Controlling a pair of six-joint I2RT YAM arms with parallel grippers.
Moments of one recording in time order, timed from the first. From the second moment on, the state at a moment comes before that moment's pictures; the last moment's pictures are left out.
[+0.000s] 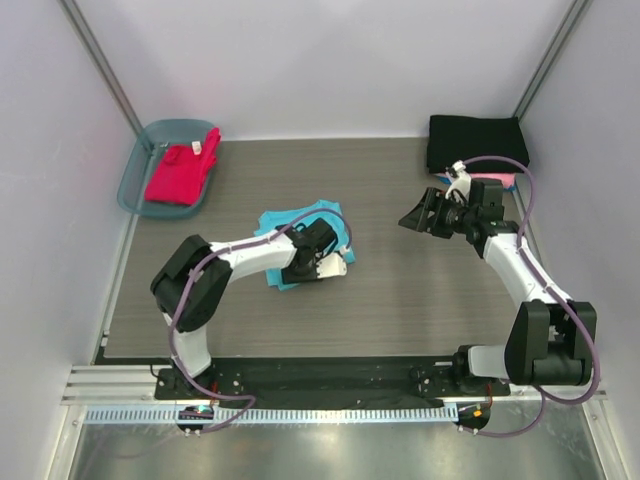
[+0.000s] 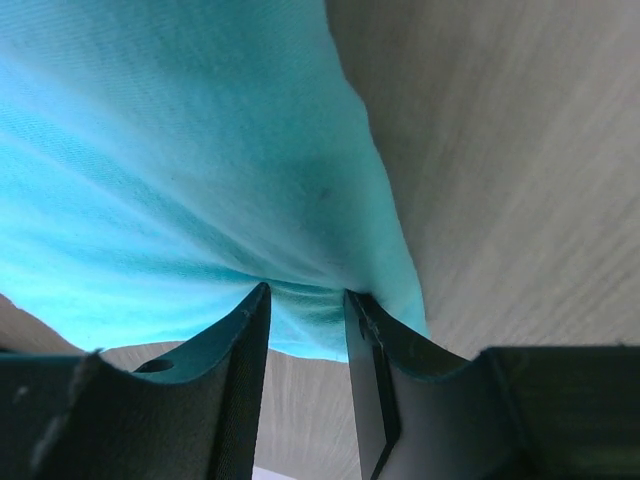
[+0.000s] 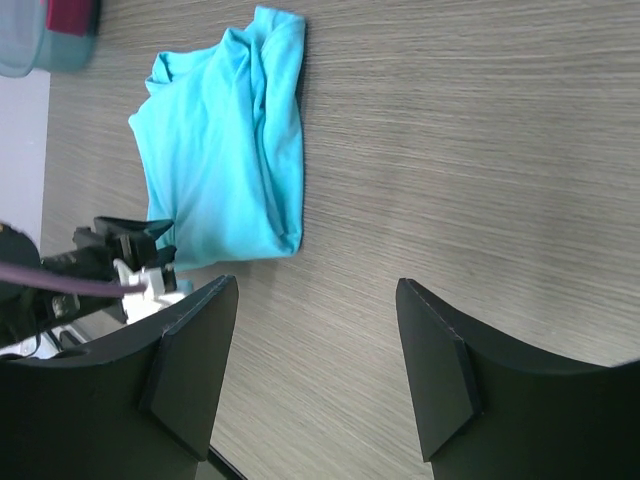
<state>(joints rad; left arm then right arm) -0.79 1.85 1.19 -0.70 -0.17 0.70 -0.02 1.32 0.88 -0.24 -0.61 0.32</state>
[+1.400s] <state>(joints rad) -0.14 1.32 1.17 -0.77 0.25 -0.16 0.36 1.74 1.32 -0.45 -0.57 -0.12</state>
